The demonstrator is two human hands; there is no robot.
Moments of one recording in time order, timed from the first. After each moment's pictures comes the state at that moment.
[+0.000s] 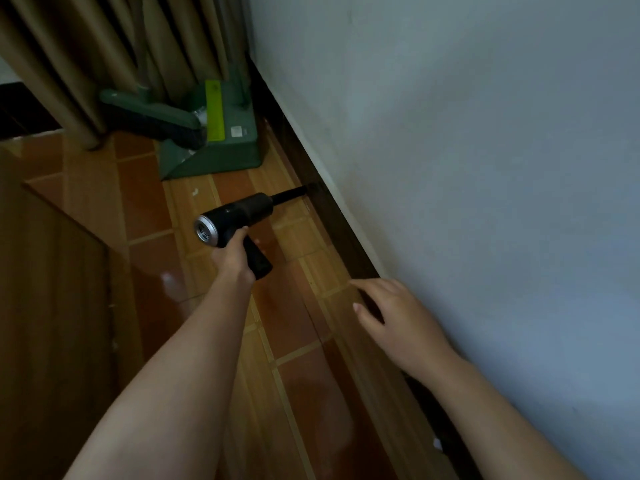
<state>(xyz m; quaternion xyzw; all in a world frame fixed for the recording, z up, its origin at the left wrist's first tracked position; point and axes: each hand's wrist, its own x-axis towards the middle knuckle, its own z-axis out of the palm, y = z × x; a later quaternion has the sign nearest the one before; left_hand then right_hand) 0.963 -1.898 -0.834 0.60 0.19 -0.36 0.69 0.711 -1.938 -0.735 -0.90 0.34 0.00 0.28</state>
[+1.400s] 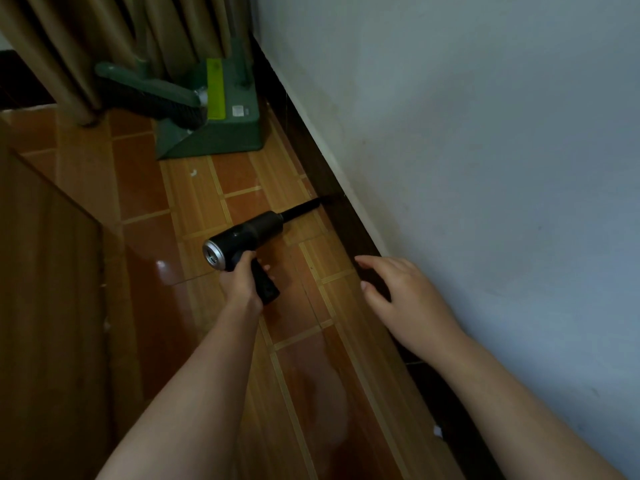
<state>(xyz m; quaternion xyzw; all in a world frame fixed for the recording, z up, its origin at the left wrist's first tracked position) 0.919 -1.863 -0.878 0.60 0.19 -0.34 0.69 0.712 -1.936 -0.737 -0.90 0.34 -0.03 0.27</state>
